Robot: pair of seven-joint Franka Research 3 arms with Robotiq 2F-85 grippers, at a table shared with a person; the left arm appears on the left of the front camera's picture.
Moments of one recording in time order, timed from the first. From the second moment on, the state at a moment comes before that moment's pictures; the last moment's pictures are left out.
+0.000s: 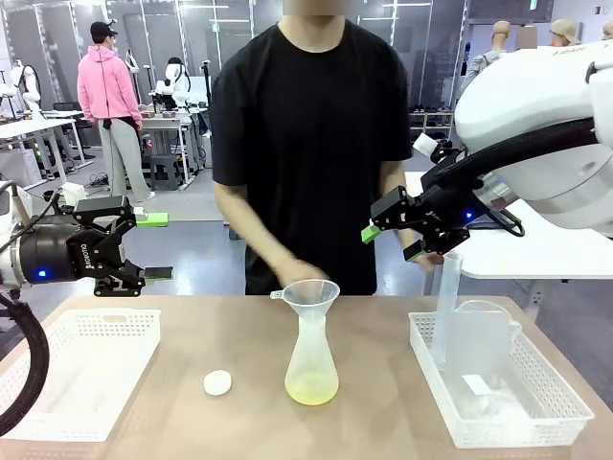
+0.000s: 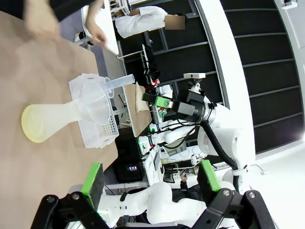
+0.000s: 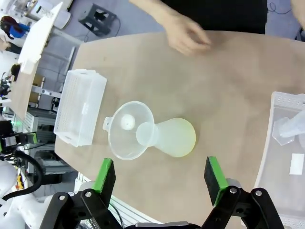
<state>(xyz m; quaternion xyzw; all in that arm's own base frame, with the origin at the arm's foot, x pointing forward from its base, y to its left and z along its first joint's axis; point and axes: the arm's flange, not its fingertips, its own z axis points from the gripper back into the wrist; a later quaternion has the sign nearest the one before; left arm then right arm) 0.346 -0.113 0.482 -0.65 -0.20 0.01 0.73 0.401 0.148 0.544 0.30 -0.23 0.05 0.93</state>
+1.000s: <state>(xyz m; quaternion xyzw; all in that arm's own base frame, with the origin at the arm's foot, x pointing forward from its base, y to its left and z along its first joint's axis) 0.346 -0.114 0.482 -0.65 -0.20 0.01 0.73 0.445 0.232 0.518 0.21 -0.17 0.07 0.96</state>
